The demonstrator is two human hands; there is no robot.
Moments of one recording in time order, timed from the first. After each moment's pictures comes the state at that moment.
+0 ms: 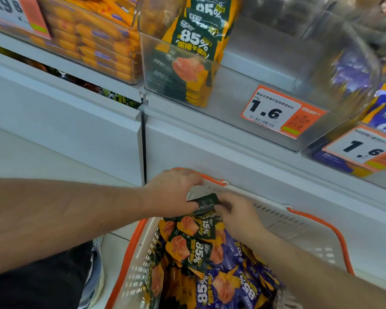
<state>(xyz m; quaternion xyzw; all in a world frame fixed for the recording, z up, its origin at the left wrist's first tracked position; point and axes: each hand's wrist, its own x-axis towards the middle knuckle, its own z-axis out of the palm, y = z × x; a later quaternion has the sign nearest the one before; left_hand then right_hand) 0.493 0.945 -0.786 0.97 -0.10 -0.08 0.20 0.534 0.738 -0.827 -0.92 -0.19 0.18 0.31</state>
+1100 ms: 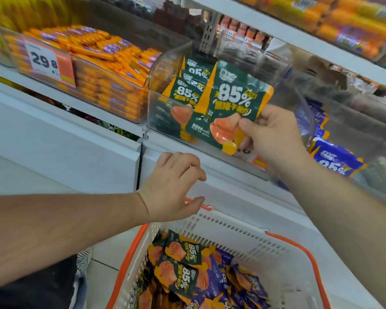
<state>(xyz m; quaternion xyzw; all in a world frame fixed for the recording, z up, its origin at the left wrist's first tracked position) 0.493 0.953 -0.729 0.87 -0.21 0.41 0.17 0.570 0.794 -0.579 -0.84 -0.17 -0.03 0.52</state>
